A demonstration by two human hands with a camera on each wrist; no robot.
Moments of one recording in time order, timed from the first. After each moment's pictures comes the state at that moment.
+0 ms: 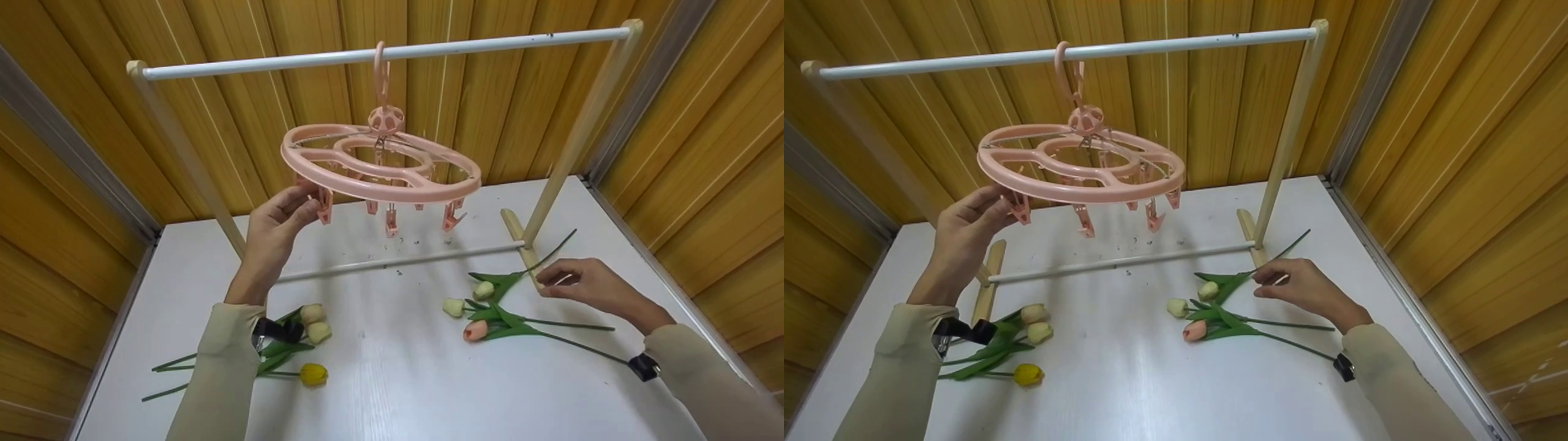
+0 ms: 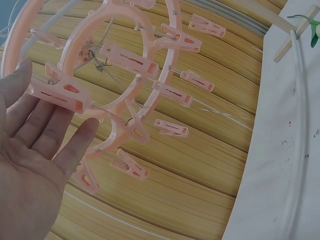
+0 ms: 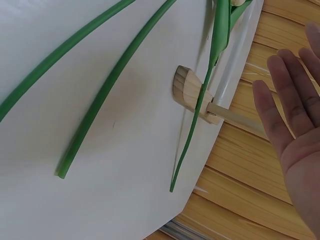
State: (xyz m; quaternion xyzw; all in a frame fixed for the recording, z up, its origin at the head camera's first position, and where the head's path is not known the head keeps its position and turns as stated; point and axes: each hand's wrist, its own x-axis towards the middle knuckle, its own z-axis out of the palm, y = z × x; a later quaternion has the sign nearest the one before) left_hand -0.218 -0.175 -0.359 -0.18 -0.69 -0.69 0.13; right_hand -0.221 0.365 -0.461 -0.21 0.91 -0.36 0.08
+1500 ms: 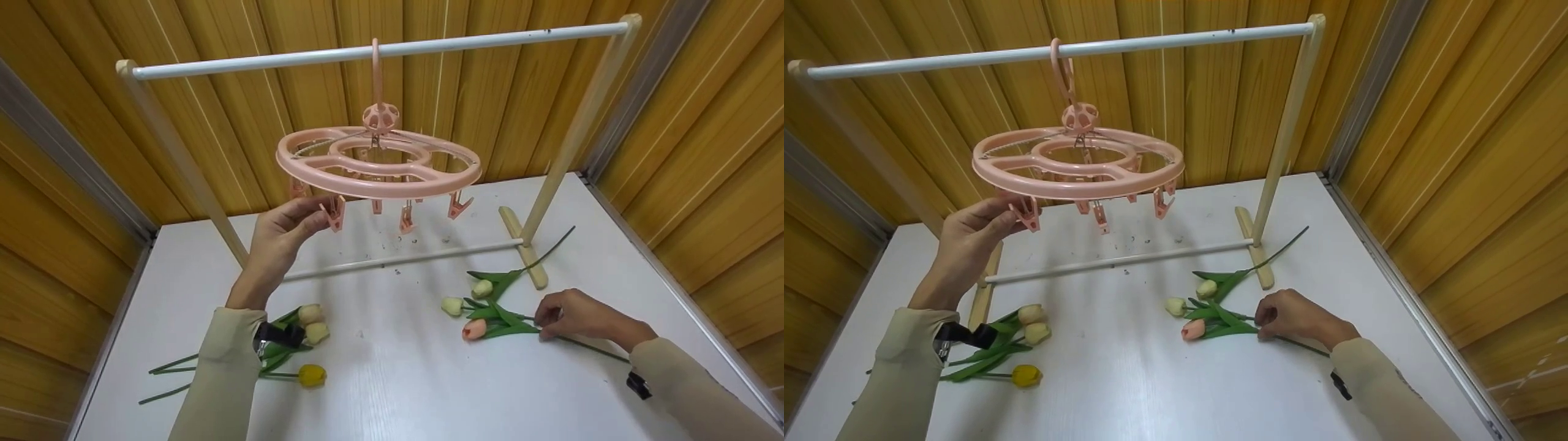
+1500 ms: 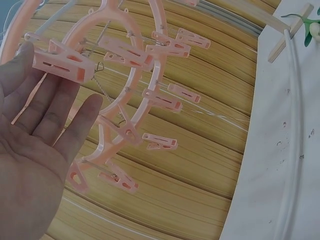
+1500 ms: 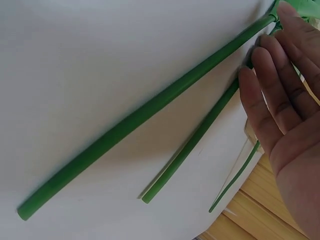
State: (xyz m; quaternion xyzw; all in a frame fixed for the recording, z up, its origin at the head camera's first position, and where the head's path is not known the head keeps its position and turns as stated) left_hand -0.210 -0.174 -0.363 -0.22 -0.70 -0.67 0.10; right_hand -0.209 0.362 -0.514 -0.24 0.90 -0.31 0.20
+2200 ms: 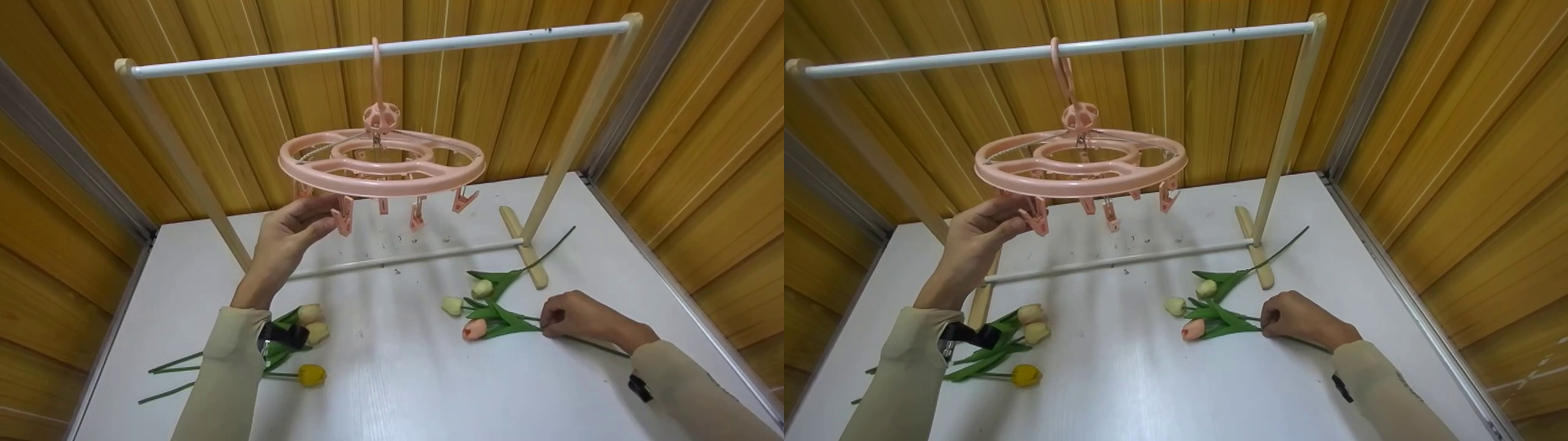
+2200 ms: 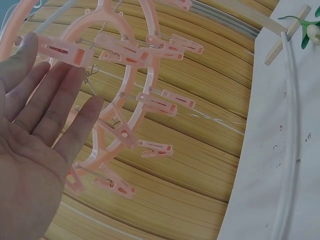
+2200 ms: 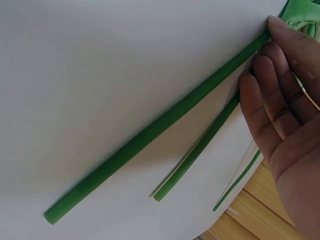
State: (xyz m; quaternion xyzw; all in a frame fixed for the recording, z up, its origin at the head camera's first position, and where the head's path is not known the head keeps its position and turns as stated) left_hand -0.209 -0.167 -0.365 -0.23 -0.71 -0.67 0.09; right_hand -0.205 0.366 -0.516 -0.26 0.90 -0.31 0.18
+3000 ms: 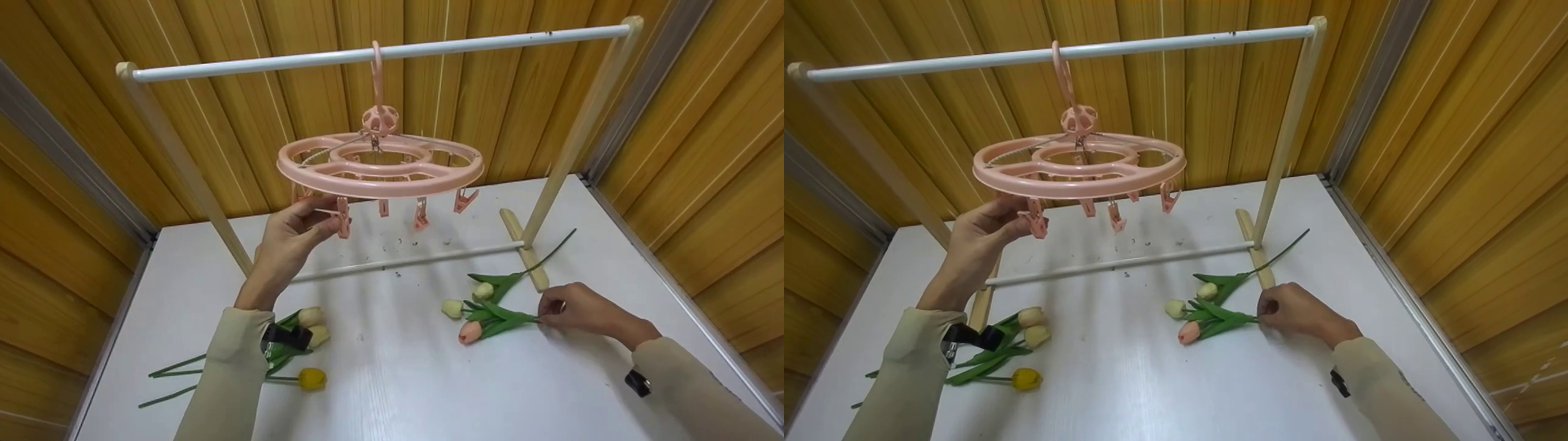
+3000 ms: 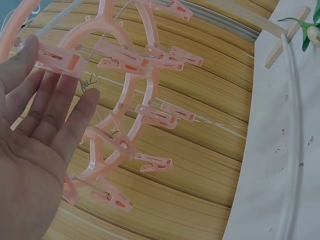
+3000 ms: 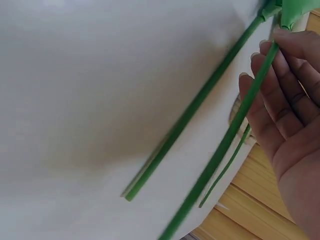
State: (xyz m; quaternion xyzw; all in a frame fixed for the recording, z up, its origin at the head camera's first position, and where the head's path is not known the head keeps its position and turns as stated) left_hand -0.210 -0.163 -0.361 -0.21 -0.71 -0.67 0.08; right_hand -0.211 0.357 -0.496 -0.27 0.90 -0.31 0.13
